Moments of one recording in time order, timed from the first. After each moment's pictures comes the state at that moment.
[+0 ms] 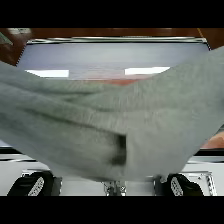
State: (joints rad) left arm 0.08 -0.60 1.71 1.09 -1.07 -1.39; right arm -0.33 -0.78 2.04 -1.17 1.51 1.56
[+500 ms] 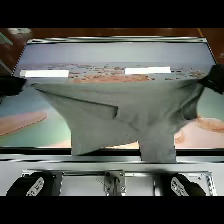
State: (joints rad) left arm 0.07 -0.78 1.10 1.21 -0.91 -1.46; right arm -0.32 -1.04 1.43 -1.08 1.37 1.55
